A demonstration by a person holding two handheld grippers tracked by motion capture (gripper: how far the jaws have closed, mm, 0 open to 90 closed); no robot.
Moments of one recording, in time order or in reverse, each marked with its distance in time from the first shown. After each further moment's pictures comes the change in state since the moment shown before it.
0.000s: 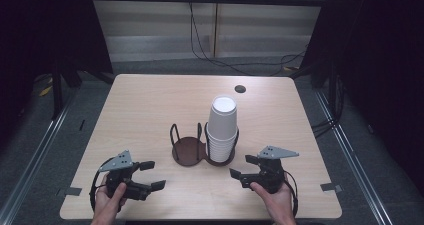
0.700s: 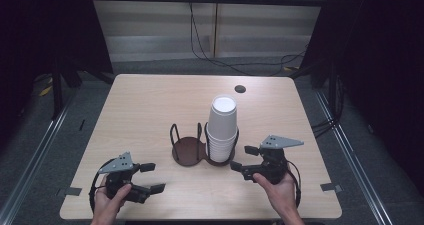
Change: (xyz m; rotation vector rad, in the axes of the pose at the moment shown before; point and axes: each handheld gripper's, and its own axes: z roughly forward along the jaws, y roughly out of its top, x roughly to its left) left arm -0.003 -0.001 0.000 0.016 -0.021 0.025; right arm 0.001 0.033 -0.013 -0.029 0.059 -0.033
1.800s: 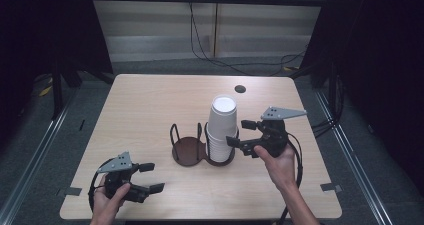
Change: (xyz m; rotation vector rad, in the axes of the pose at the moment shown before) left arm 0.001 0.000 -0.003 0.001 0.000 -0.006; right arm -0.008 0.070 -0.005 -0.069 0.077 -0.051
